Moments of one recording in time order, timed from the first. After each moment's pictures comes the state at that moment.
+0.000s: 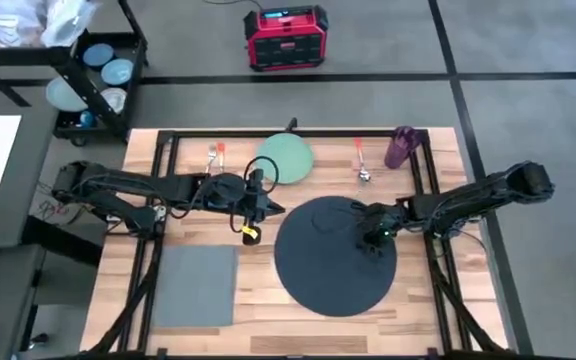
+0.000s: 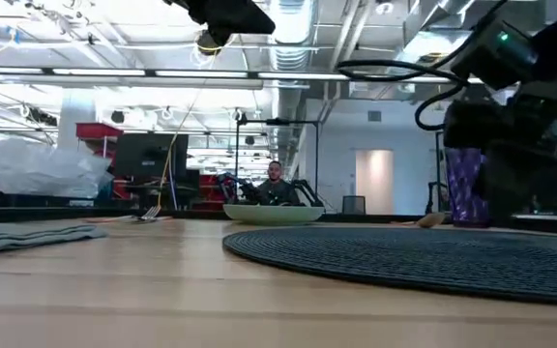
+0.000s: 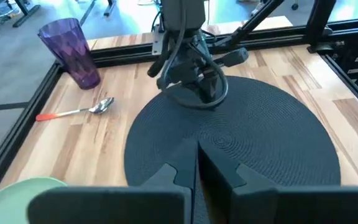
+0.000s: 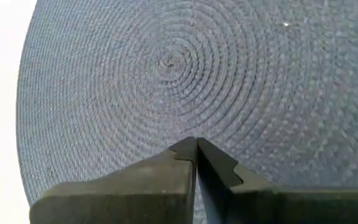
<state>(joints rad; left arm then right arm) -0.07 1.31 1.04 -0.19 -0.10 0.09 0.06 1.21 0.35 -0.08 -0.23 0.51</state>
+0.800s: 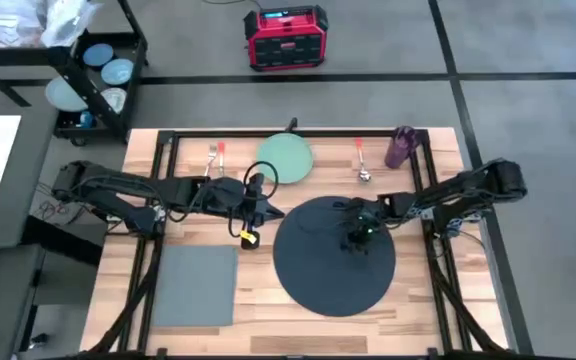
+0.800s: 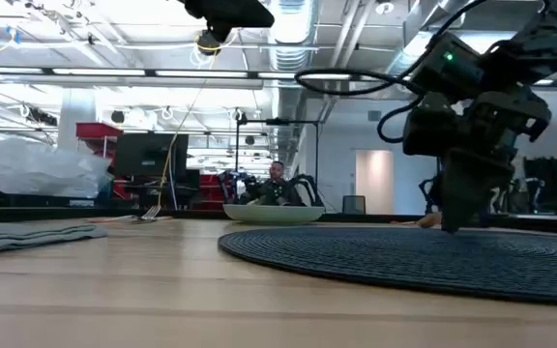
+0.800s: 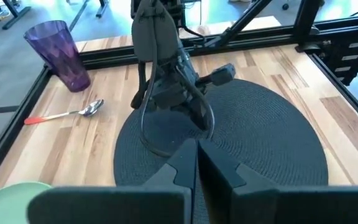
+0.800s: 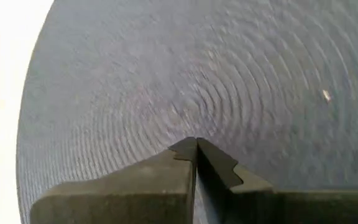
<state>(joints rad) -0.09 1.31 1.04 -0.19 -0.09 0.08 -0.02 1.47 0.48 0.06 -0.35 0.35</state>
